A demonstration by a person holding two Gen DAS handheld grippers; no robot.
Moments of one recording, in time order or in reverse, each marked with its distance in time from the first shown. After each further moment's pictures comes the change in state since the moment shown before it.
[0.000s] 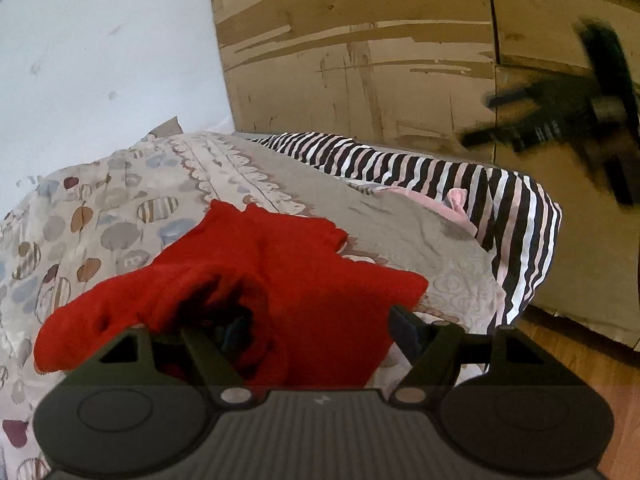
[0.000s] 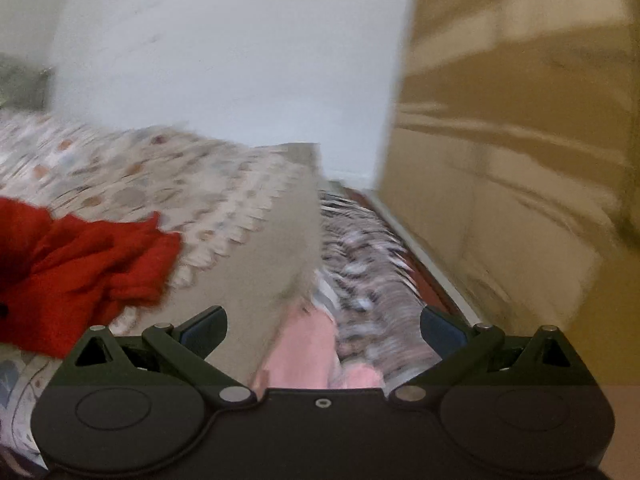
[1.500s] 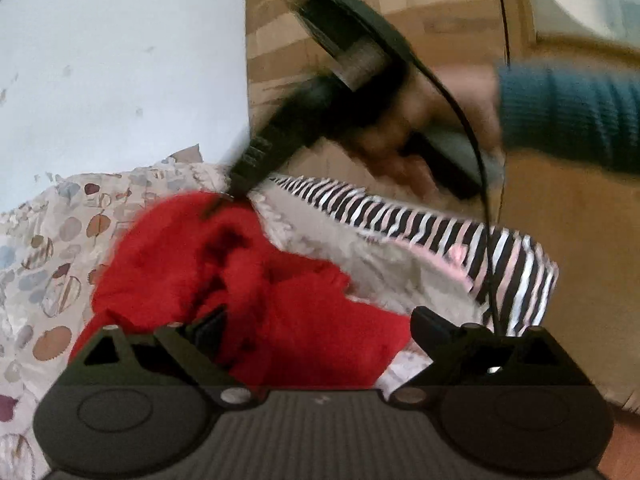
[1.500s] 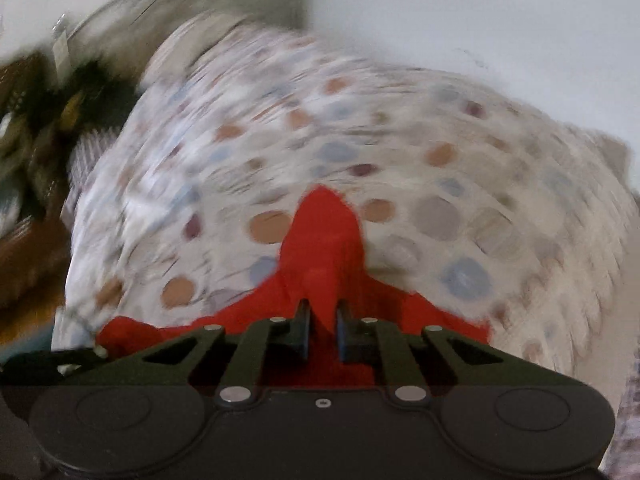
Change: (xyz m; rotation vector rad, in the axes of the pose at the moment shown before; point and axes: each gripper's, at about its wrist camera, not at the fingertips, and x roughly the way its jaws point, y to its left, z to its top) left arm -0.033 0.010 -0.011 -0.141 -0.174 -0.014; right arm 0.132 0.153 0.137 -0.112 0.264 0.681
